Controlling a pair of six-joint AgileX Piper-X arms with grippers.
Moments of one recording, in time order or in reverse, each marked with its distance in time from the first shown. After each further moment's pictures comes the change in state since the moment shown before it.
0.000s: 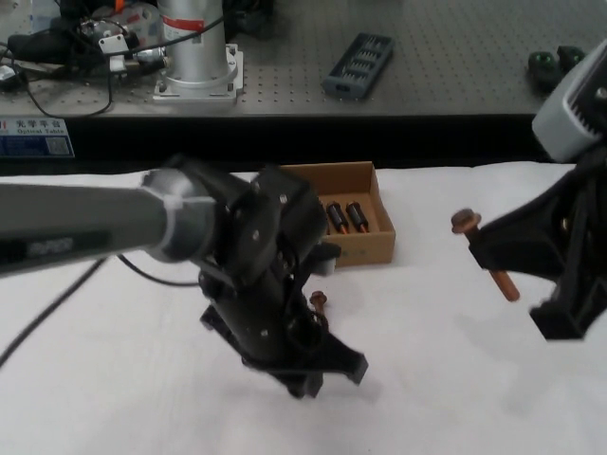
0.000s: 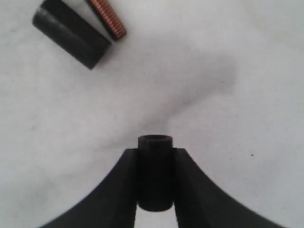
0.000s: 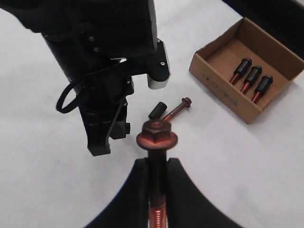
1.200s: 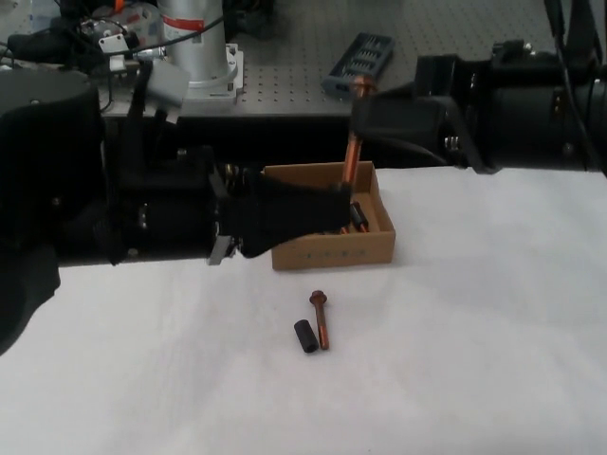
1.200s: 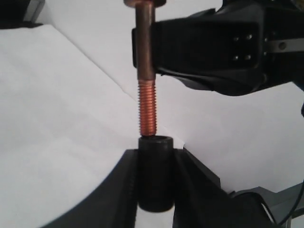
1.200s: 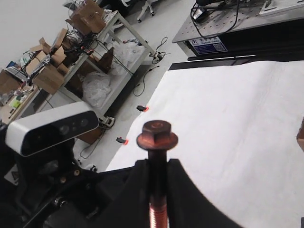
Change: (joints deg) left arm 11.3 -31.6 28.1 -64.8 39.5 -23.6; right arm 0.0 11.4 0.9 -36.3 -13.3 48.9
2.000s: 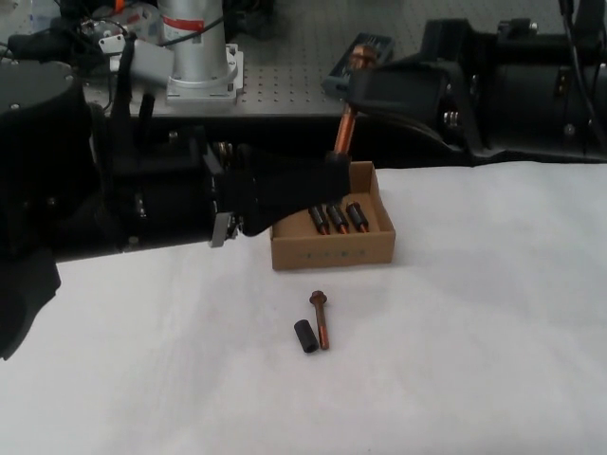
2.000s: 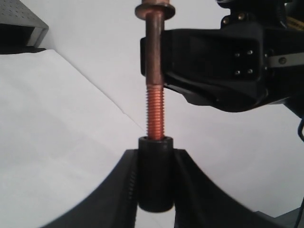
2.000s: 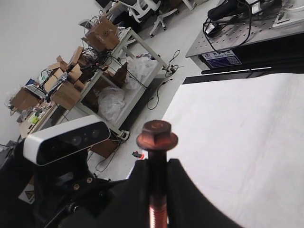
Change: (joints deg) left arm 0.0 0.0 0.6 -6.4 -2.6 -5.2; right arm 0.0 0.0 0.0 -3.5 -0.4 3.9
